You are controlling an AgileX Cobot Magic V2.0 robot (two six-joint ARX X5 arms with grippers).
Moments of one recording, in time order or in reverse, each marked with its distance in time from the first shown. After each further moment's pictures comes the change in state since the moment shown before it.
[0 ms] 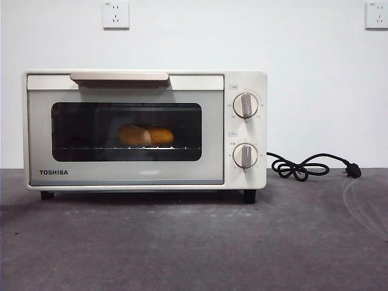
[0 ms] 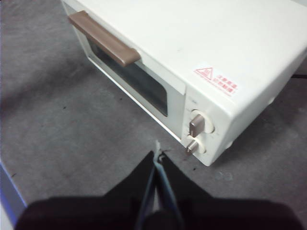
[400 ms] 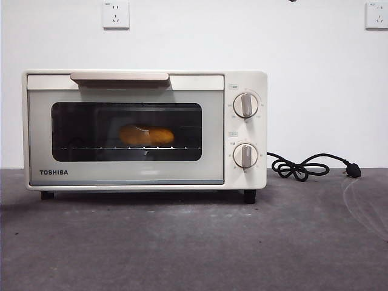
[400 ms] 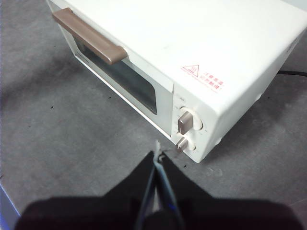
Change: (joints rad) left arm -0.007 0.168 -0.001 0.000 -0.008 0.000; right arm 0.000 0.000 0.000 0.000 0.033 0.000
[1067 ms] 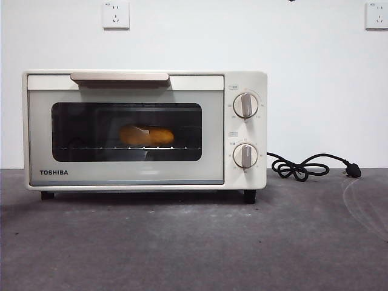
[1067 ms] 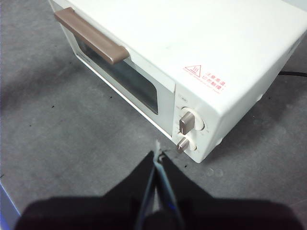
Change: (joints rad) left arm 0.017 -0.488 -0.356 0.719 -0.016 0.302; right arm 0.000 0.000 0.000 0.000 0.004 0.000
